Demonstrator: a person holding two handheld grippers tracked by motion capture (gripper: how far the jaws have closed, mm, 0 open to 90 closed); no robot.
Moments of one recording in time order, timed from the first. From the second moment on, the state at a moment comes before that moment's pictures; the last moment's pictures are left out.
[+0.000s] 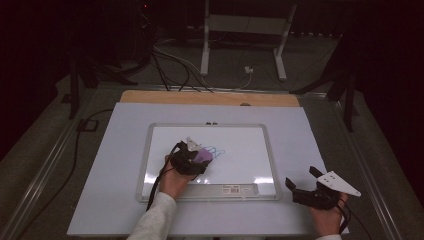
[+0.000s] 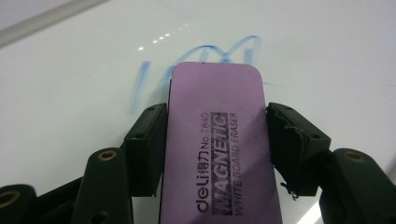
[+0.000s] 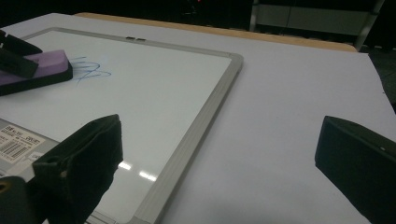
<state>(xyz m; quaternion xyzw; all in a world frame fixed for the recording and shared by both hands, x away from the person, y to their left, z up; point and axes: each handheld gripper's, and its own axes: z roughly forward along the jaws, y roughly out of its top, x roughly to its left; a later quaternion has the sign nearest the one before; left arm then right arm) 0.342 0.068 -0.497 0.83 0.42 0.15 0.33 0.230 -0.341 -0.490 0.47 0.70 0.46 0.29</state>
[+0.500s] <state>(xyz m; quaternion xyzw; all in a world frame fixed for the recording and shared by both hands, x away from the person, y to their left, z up) 0.369 0.108 -0.498 0.79 0.49 0.19 0.31 0.230 -0.341 -0.490 0.47 0.70 0.46 0.29</state>
